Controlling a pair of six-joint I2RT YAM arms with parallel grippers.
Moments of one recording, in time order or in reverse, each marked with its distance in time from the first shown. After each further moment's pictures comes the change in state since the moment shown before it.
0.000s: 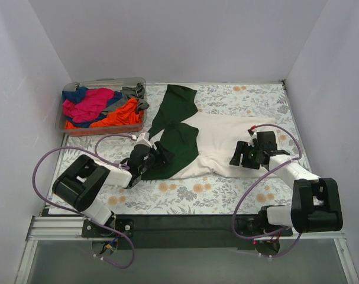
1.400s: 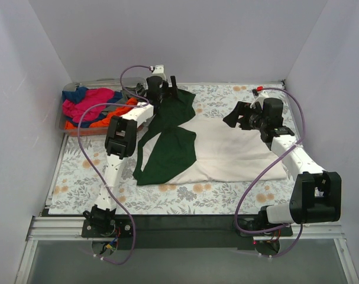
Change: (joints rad) left arm 0.235 0.990 1.693 -0.491 -0.113 0.629; right arm 0.003 0.073 0.354 0.237 -0.145 0.079
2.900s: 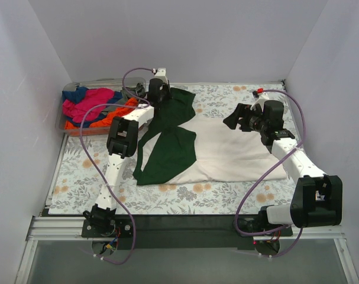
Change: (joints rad) left arm 0.009 0.079 0.081 0.005 0.082 0.029; right arm 0.000 -0.034 -0.041 0.026 -0.013 -0.004
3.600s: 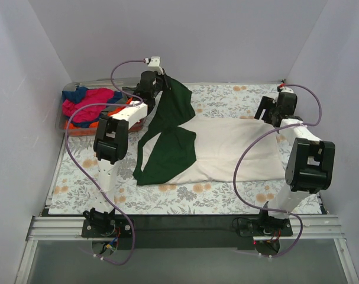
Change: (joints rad) left arm 0.000 -0.332 -0.328 0.178 0.051 -0.023; right arm -0.206 0.326 0.210 -0.051 0.393 -0.124
